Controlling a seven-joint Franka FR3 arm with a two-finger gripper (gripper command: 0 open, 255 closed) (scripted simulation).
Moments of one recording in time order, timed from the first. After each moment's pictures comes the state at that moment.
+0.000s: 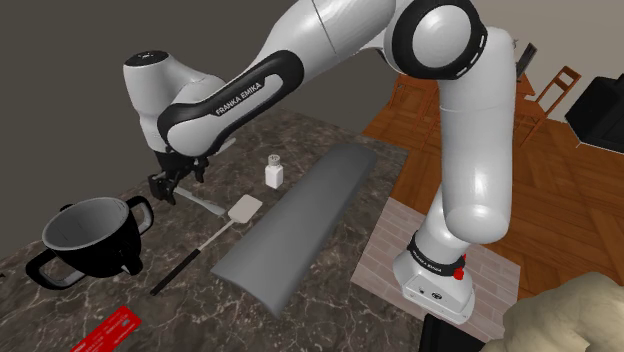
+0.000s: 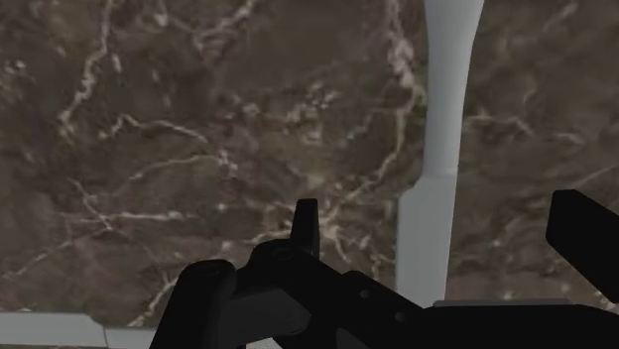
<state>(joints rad) 0.19 0.43 0.40 -1.77 -0.30 2.23 0.51</state>
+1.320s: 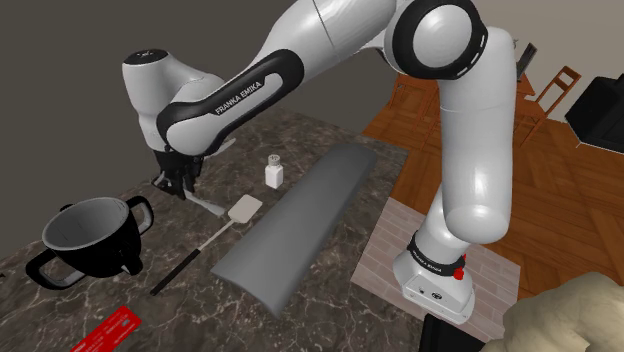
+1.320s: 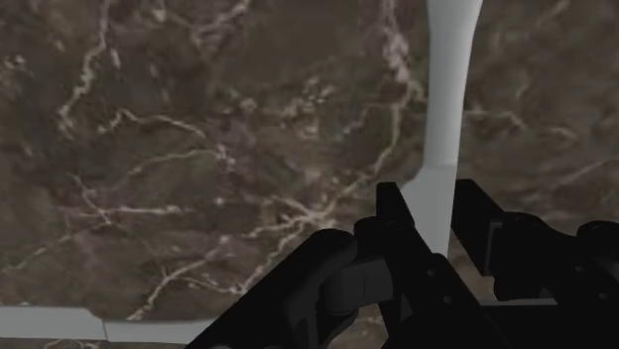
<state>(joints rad) 0.19 0.43 0.40 -1.77 -0.30 2.23 0.51</state>
